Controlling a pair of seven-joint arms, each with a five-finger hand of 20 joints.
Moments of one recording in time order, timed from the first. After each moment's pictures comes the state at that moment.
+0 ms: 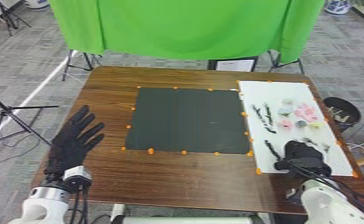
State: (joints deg) left arm 127.2 -57.9 -93.9 -120.4 36.6 7.0 14.6; right arm -122.4 -52.0 86.1 -123.6 -138.3 -4.3 35.8
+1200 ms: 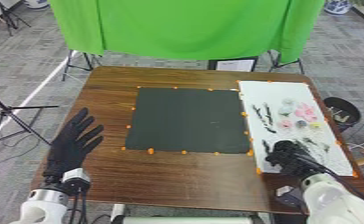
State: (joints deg) left arm 128.5 -57.9 -94.6 -120.7 36.7 7.2 14.5; right arm -121.6 -51.6 89.4 -124.6 -113.9 -2.5 32.7
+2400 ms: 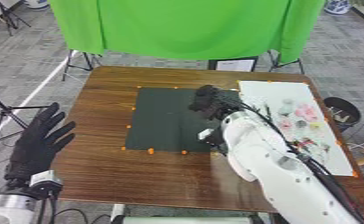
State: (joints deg) left arm 138.0 -54.4 -106.3 -125.4 36.6 8.3 16.1; right arm -74.4 -63.3 52.8 -109.5 -107.9 -1.3 34.7
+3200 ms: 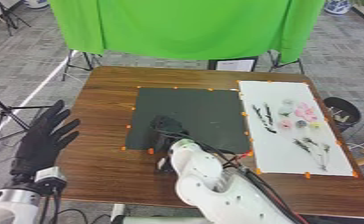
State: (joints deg) left arm 135.3 -52.2 -104.1 -124.3 36.3 8.6 15.9; right arm -72.5 -75.9 36.8 -96.4 -124.3 -0.8 35.4
